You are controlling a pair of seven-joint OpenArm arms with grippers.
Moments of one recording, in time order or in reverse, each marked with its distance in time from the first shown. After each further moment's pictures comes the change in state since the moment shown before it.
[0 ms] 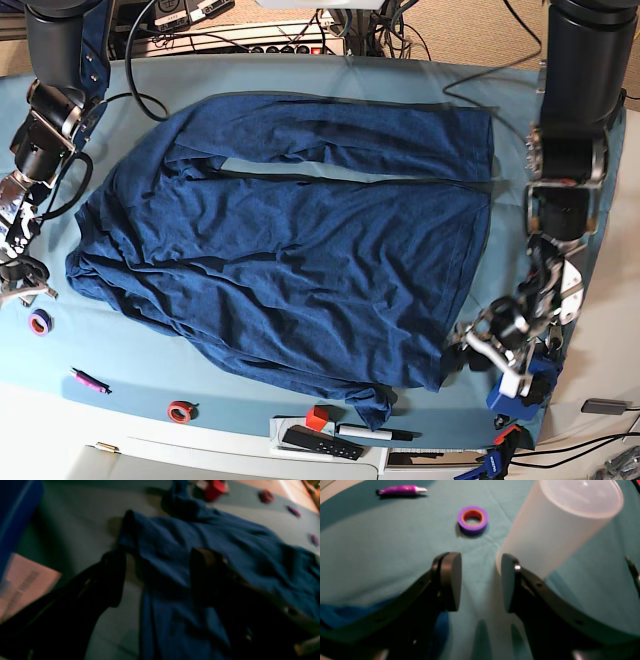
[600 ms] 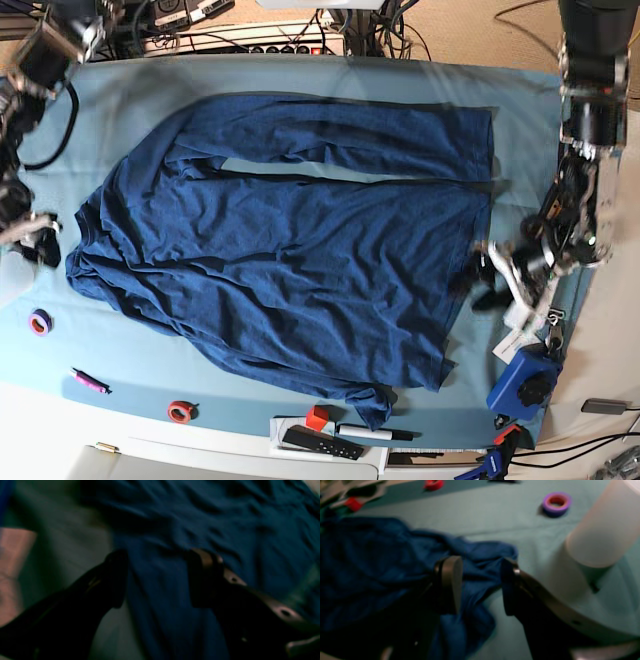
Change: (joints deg) left arm 25.1 -10.2 0.3 41.9 -11.0 -1.5 18.9; right arm -29.5 -1.3 11.0 39.5 41.2 24.6 -27.9
